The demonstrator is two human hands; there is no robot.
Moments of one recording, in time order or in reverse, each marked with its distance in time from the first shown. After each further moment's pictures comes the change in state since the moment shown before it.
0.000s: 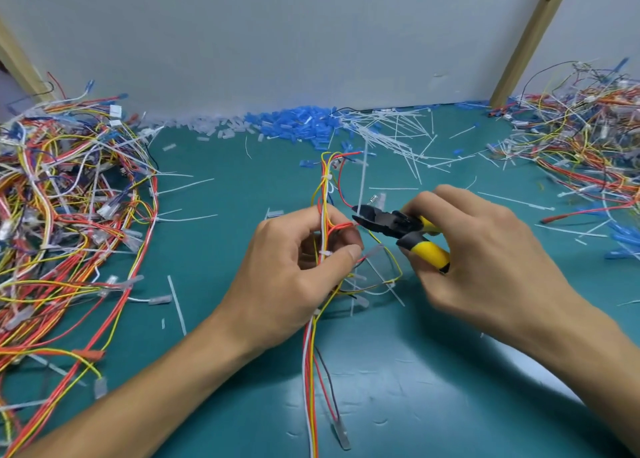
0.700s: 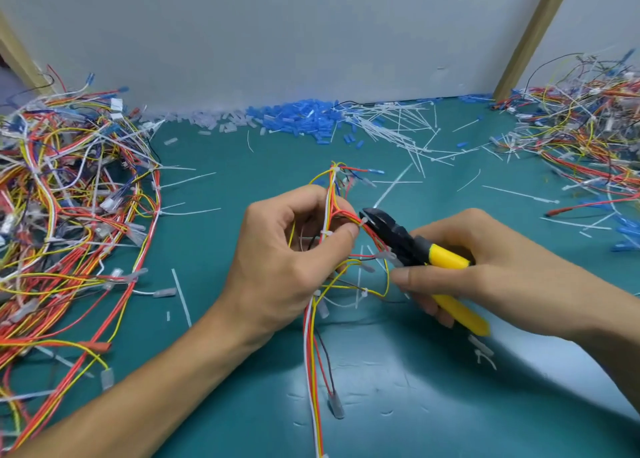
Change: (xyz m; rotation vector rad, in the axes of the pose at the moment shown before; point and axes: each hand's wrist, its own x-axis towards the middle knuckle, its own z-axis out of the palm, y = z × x) left_hand 0.001 0.003 -0.002 -0.069 0.145 0.038; right_hand 0.005 -0.003 -0.022 0.779 -0.581 0.263
